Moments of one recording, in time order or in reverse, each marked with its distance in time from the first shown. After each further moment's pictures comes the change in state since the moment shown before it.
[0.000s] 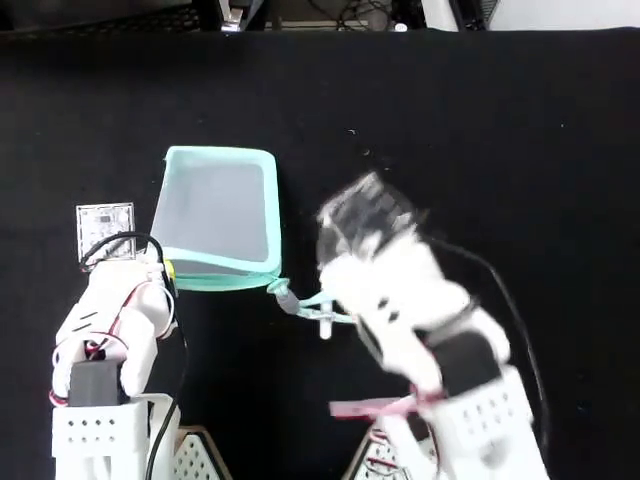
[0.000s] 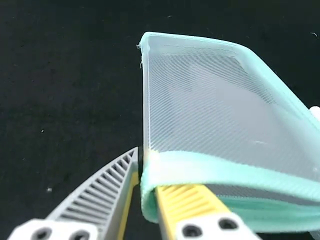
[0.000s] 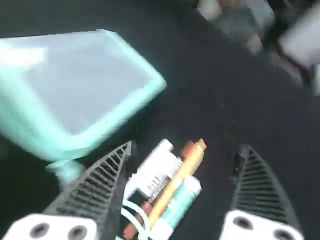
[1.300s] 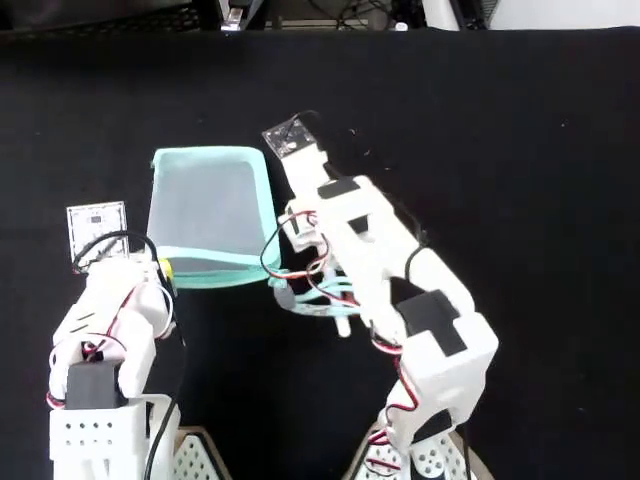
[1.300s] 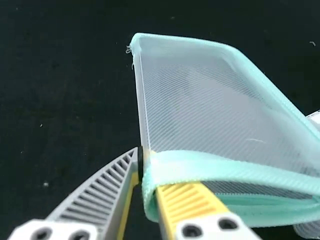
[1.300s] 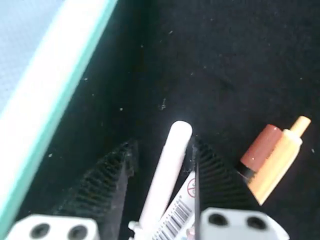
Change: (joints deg) left arm 1.0 0.1 -1.4 1.6 3.1; right arm -1.8 82.2 -32.1 -12.0 -5.4
